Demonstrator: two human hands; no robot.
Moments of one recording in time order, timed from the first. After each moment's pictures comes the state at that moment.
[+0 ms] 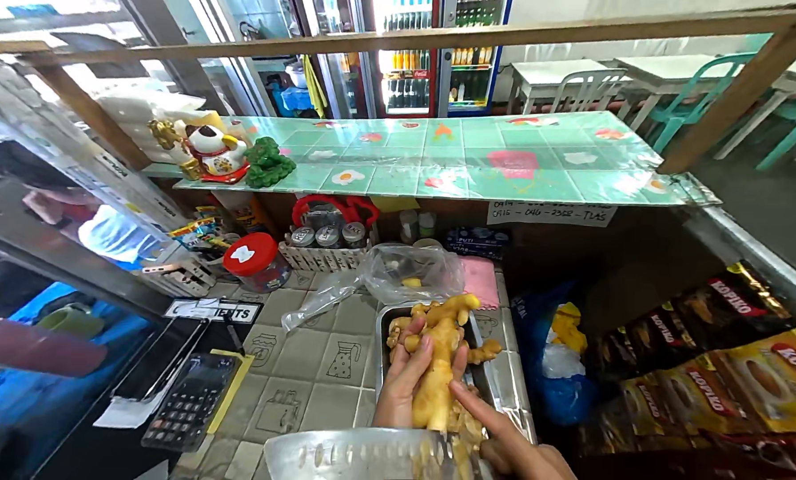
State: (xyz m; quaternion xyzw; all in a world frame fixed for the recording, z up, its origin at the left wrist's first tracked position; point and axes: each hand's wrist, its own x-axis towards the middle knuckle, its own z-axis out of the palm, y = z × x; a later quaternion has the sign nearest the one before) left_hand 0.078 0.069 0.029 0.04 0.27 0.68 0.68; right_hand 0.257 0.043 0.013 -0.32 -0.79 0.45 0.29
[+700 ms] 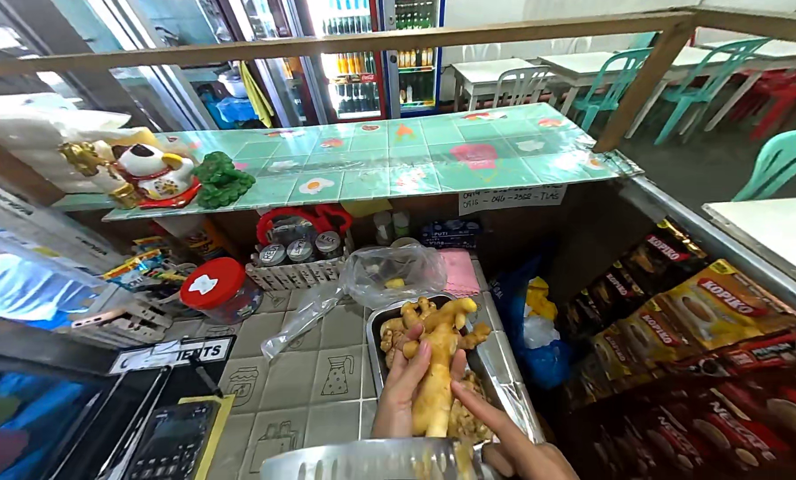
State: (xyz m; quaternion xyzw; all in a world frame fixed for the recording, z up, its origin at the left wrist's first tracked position) left_hand 0.053 0.062 0.025 0.08 0.30 0.60 0.74; right_hand 0.231 0.011 0.013 -0.38 -0.75 0.44 0.31
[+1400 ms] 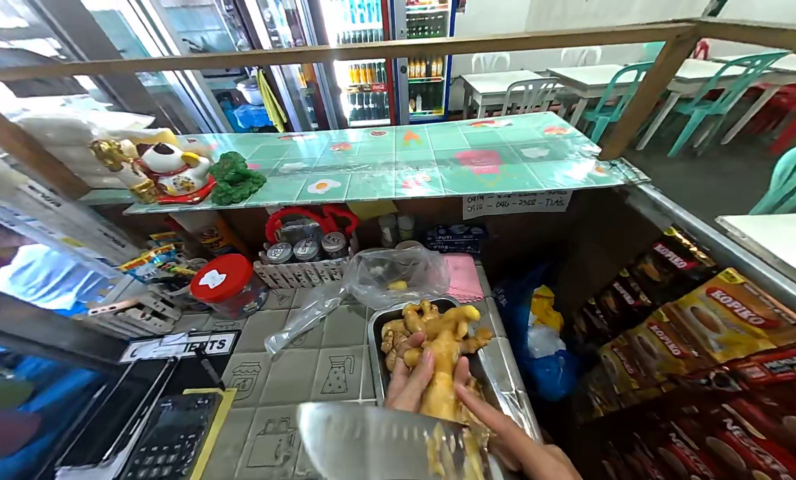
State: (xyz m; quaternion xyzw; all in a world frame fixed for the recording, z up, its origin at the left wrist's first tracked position) left_hand 0.061 0.051 0.010 0.14 0.32 0.62 0.70; right_hand 0.238 0.012 0.003 -0.38 -0.75 0.42 0.35
